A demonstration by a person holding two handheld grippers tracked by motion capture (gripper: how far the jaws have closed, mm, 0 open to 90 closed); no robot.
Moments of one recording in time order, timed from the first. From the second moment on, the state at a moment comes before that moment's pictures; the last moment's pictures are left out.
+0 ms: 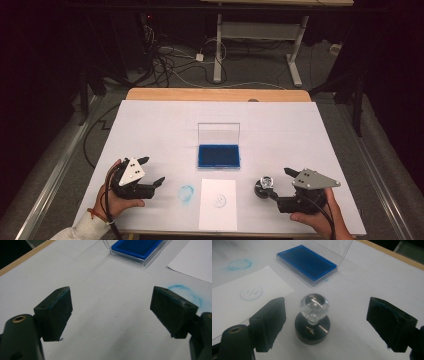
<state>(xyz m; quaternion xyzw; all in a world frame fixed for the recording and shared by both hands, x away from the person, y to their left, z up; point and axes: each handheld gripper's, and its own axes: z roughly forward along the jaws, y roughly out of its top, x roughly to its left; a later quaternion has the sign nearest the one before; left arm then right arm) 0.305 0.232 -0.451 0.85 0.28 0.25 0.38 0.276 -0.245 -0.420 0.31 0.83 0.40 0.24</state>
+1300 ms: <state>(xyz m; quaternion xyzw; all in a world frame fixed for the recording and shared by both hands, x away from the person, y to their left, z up) 0.305 0.231 -0.452 0.85 0.28 0.25 0.38 0.306 -0.224 -0.443 0.30 0.86 0.35 0.22</state>
